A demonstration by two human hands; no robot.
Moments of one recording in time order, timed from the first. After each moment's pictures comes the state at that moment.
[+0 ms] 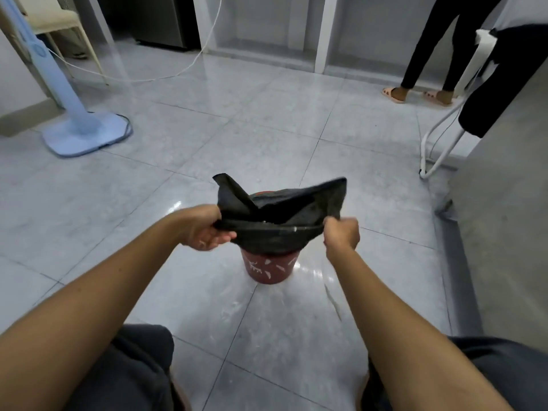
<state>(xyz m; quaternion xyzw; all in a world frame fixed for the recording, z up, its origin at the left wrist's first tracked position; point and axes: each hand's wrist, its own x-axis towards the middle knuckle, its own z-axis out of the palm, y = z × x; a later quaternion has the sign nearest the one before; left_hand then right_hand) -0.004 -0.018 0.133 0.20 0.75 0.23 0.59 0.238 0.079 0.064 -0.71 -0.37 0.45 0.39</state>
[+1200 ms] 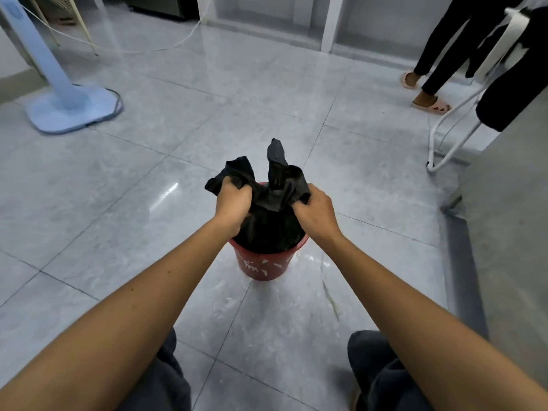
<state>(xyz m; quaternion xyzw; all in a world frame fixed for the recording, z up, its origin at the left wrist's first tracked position) 0.045 0.049 0.088 0.26 0.70 0.54 0.39 0.200 0.094 0.079 -0.48 -0.71 0.41 0.32</state>
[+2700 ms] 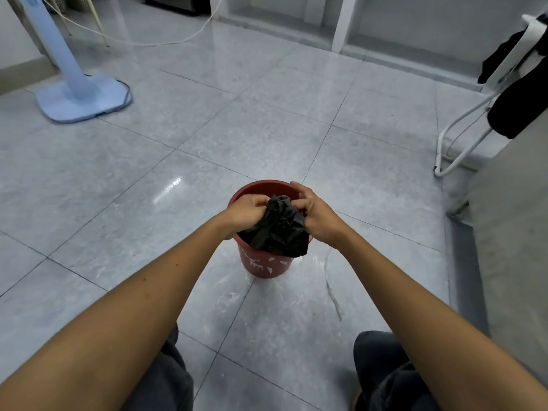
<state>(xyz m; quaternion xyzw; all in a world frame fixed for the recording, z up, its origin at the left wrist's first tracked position) 0.034 0.029 0.075 0.45 0.66 0.34 0.49 0.204 0.097 0.075 -0.33 -0.80 0.46 0.16</state>
